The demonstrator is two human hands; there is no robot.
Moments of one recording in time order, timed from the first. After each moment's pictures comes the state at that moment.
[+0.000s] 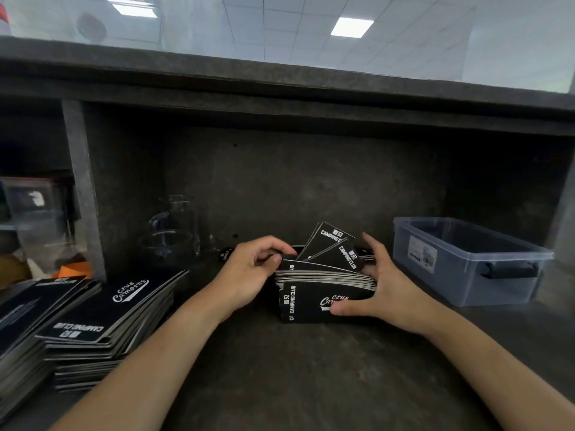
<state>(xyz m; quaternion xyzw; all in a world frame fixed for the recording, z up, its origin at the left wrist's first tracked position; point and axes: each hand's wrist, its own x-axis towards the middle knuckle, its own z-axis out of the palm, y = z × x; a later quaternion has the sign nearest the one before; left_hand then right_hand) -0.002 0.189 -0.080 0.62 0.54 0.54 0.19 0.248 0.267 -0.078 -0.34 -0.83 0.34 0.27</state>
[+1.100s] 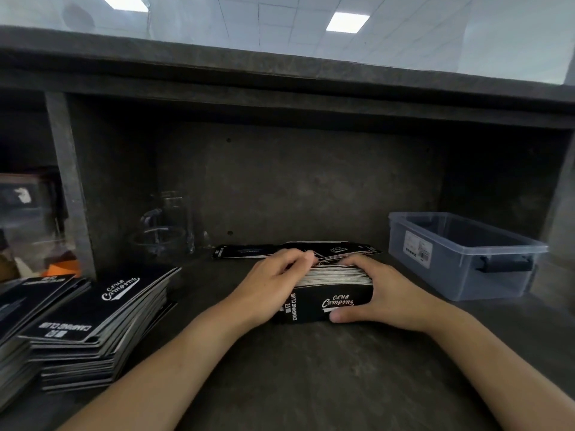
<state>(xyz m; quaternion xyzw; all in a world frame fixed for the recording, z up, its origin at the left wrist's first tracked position) 0.032 0.190 -0.090 0.67 0.57 0.44 0.17 0.251 0.284 -0.087 -0.34 -0.89 0.18 0.22</state>
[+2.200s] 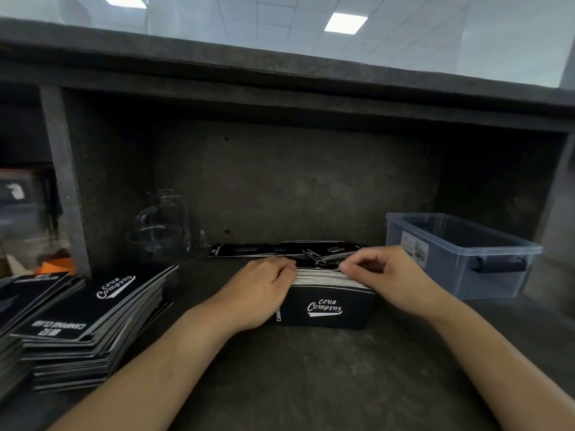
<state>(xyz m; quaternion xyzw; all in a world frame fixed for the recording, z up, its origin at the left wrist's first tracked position) 0.022 0.190 -0.088 0.69 0.65 0.30 0.03 0.255 0.280 -0.073 -0.30 -0.86 0.24 0.34</state>
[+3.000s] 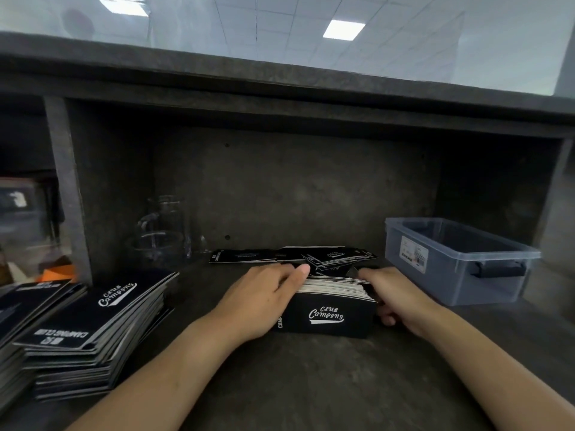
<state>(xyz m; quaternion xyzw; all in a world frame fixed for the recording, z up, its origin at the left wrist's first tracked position) 0.023 0.185 -0.094 0.69 0.64 0.33 0.03 0.242 0.285 -0.081 -0.51 -0.67 0.45 0.31</state>
